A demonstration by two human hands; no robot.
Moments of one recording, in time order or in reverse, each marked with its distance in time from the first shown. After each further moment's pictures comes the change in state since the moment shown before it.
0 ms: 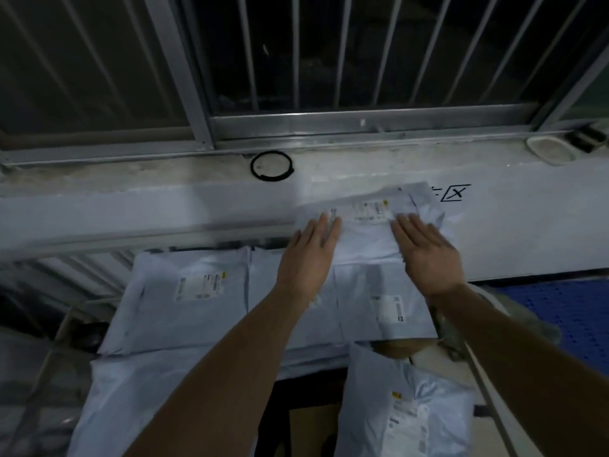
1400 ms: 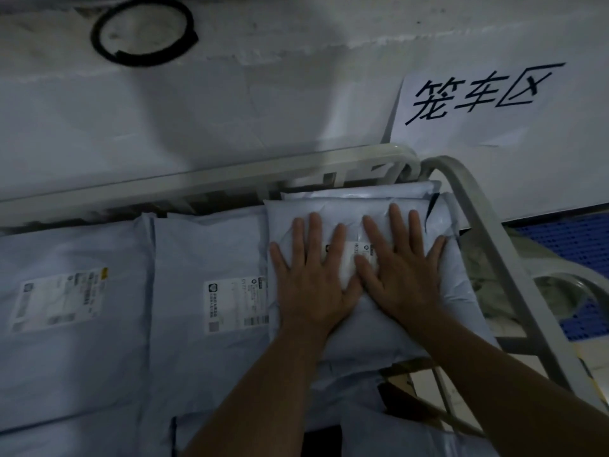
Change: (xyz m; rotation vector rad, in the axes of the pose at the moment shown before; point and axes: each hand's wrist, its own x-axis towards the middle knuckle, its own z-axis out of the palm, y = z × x) left_hand 0.061 0.030 0.271 -0.041 0.039 -0.169; right_hand -0.017 -0.005 0.268 0.185 -0.219 0.325
